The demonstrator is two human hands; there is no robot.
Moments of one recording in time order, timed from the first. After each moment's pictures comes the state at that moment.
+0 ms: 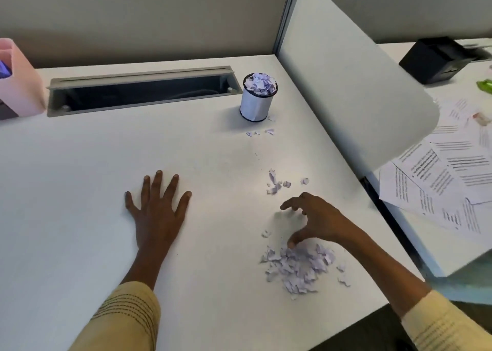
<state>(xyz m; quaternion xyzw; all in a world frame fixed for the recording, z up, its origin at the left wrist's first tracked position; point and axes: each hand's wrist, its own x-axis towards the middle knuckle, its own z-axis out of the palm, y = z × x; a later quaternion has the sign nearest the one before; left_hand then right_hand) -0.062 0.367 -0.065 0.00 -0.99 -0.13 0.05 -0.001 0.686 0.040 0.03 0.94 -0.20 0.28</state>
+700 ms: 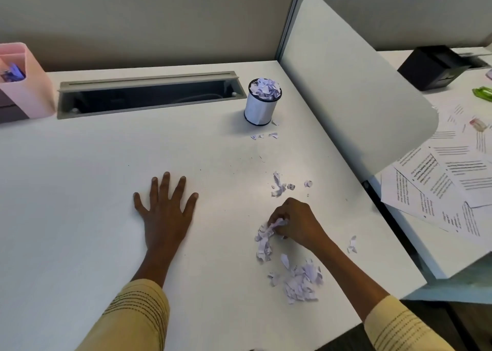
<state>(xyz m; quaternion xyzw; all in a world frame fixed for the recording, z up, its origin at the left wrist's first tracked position) -0.061 0.366 -0.067 -0.01 -0.99 -0.14 0.04 -0.006 0.639 0.006 0.10 0.93 -0.29 0.19</state>
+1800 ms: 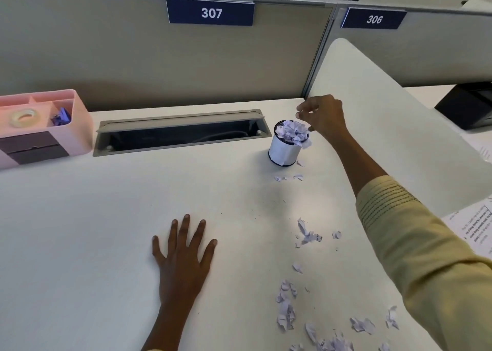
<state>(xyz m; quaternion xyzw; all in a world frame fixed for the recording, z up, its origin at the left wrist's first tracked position) -0.062 0.367 -0.066 0.00 -0.99 -0.11 0.03 -0.285 0.678 0.115 0.08 0.93 -0.33 -0.12</state>
